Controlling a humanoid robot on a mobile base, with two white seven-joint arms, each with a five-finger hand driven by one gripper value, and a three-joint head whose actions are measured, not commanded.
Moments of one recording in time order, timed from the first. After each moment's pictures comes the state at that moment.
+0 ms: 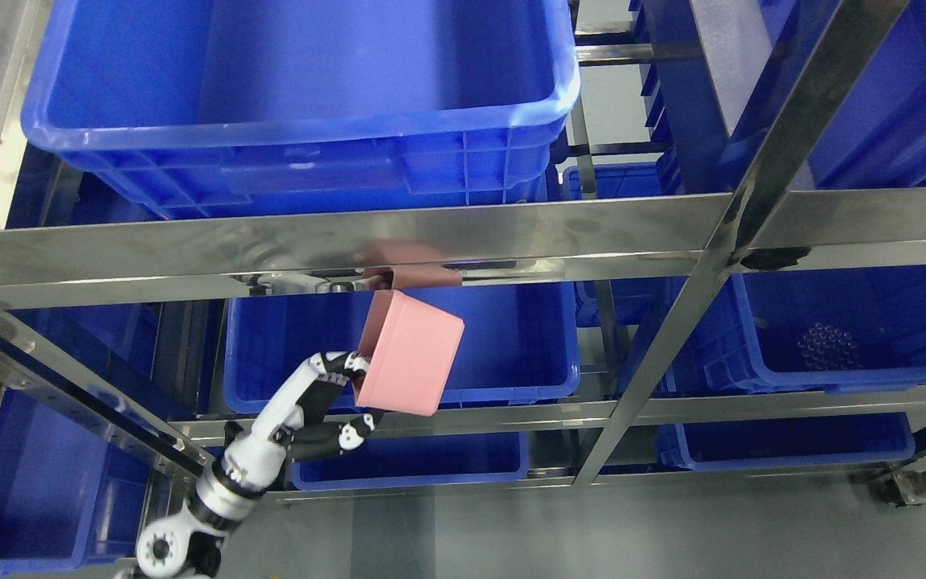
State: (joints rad) left arm -0.24 0.20 -0.14 -1.28 0.41 -0.62 -0.83; right arm 0.00 0.00 0.00 0.00 0.00 0.02 -0.04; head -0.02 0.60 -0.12
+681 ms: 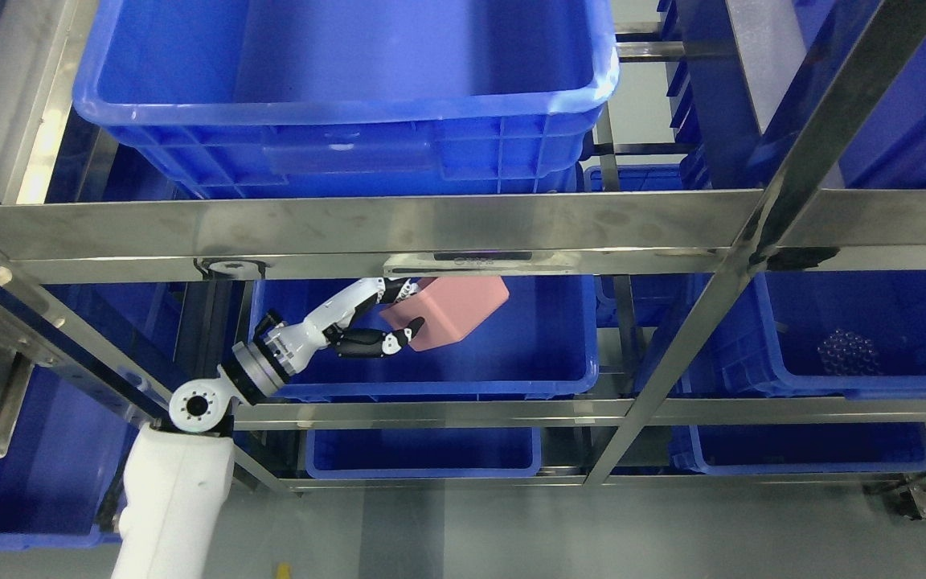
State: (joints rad) left arm -0.64 0.09 -0.07 -0.87 -0.11 -0.58 -0.86; right arm 0.00 0.00 0.00 0.00 0.00 0.02 -0.04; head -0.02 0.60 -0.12
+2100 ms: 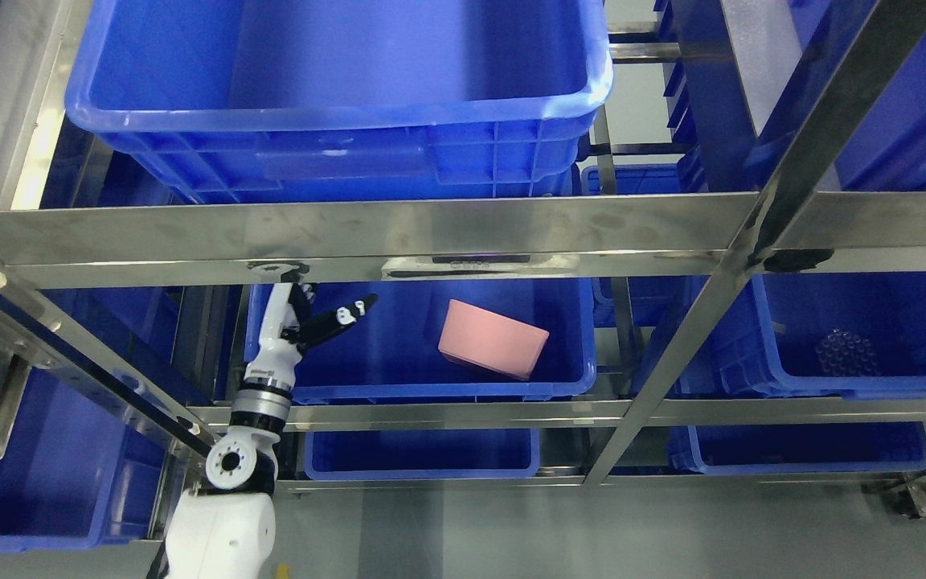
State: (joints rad) left arm -0.41 0.01 -0.04 -1.04 0.15 -0.43 -0.14; right arm 0.00 0.00 0.00 0.00 0.00 0.02 -0.04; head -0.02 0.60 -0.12
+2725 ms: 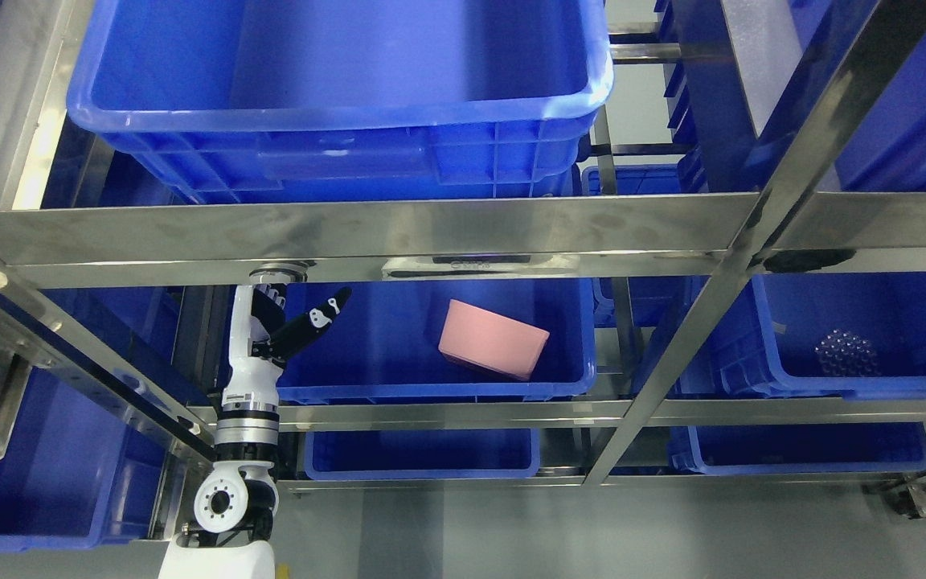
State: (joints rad) left arm -0.24 0.00 -0.07 -1.41 0.20 -0.34 -0.03; right arm 0.00 0.00 0.00 0.00 0.00 0.02 -0.04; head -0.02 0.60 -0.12
